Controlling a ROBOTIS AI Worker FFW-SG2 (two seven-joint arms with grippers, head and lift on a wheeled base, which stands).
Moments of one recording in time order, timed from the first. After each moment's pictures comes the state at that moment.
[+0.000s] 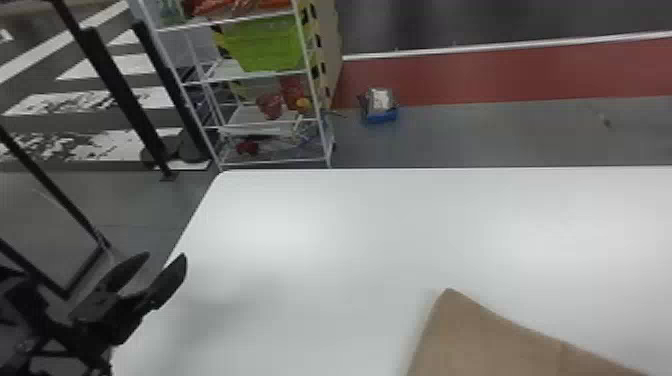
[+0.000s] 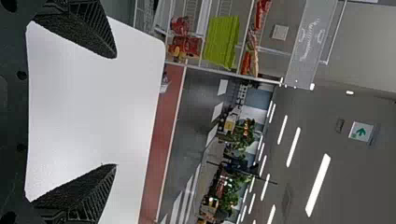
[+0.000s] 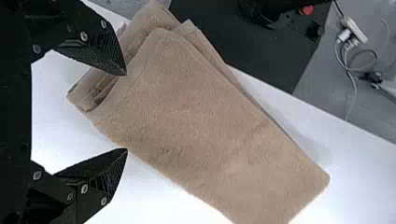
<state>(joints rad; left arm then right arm) 0.28 0.00 0.78 -1.87 0.24 0.36 -0.87 0.64 -0.82 -0.41 -2.14 0.33 -0.25 1.36</state>
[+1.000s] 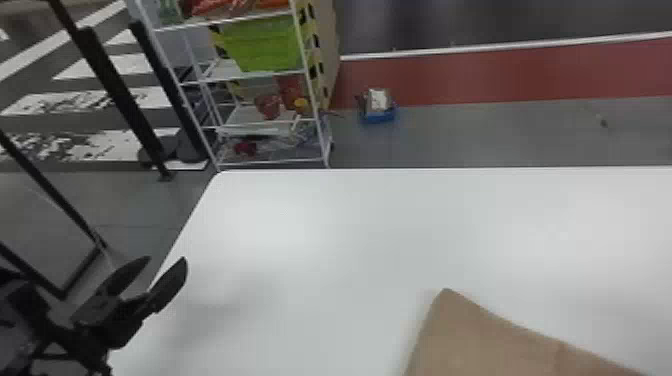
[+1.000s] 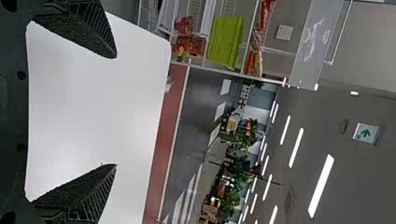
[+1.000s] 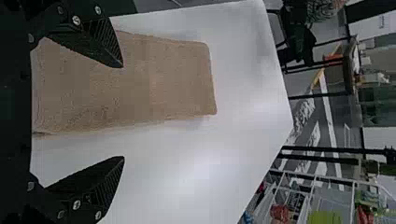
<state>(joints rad) 0.27 0.00 0.78 -1.84 0.23 0.35 -0.88 0.52 -0.67 -0.52 -2.22 -0.21 0.64 1.36</state>
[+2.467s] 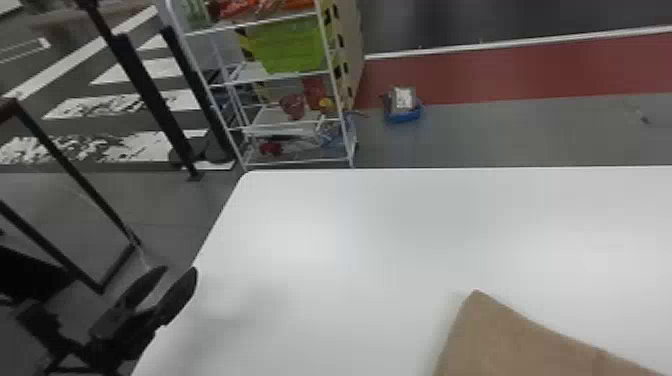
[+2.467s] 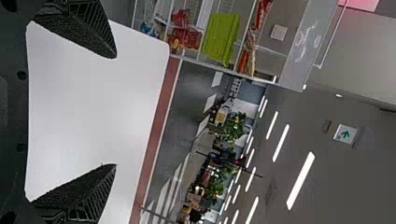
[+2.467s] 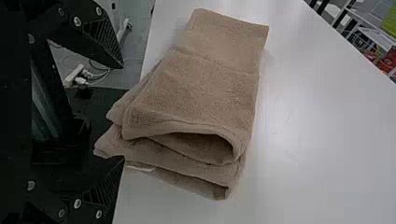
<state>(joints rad) 0.26 0.00 0.88 -1.76 0.29 0.34 -1.02 0.63 -0.39 -0.62 -2.30 -0.09 1.56 1.36</state>
